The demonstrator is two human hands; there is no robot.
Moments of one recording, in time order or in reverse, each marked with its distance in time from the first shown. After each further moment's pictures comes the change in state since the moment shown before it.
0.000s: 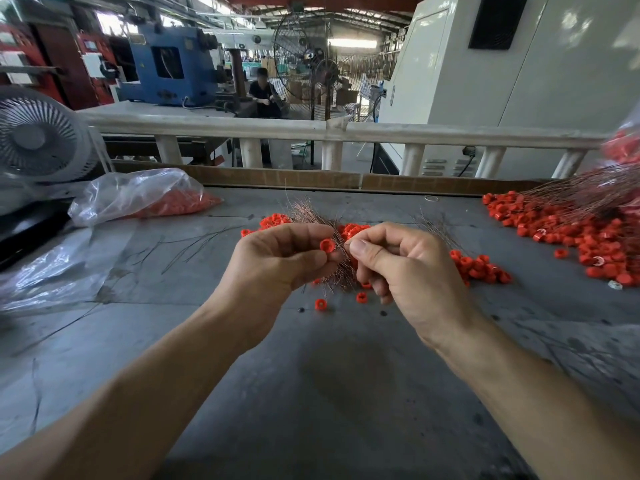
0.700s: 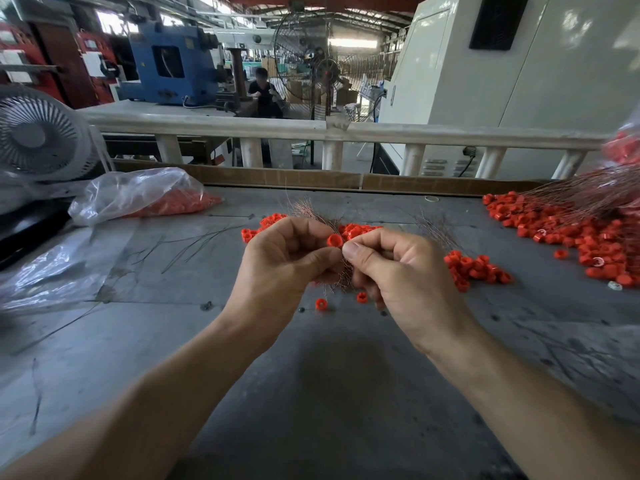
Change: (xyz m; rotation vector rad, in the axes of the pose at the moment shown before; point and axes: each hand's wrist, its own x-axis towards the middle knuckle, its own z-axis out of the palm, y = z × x) left_hand -0.002 -0.009 0.007 0.182 -0.003 0.190; right_hand -0.005 0.003 0.007 -0.010 0.027 -0.010
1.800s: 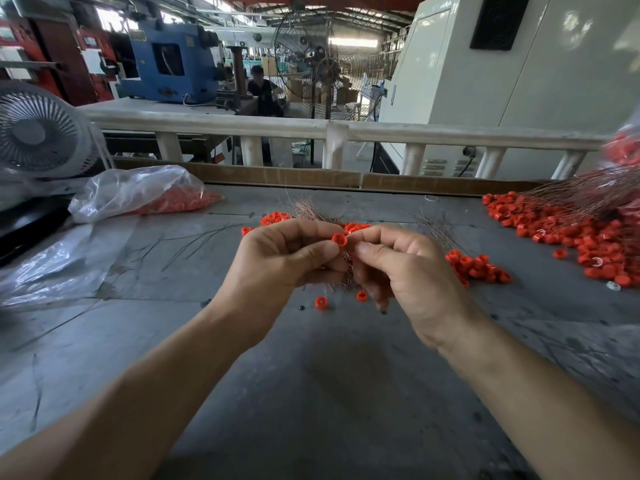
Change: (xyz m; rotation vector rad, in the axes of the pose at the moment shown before) left_hand 0.000 0.012 -0.009 -0.122 -0.094 -0.115; right_hand 0.005 -0.003 -0.005 0.102 -0.114 0.096
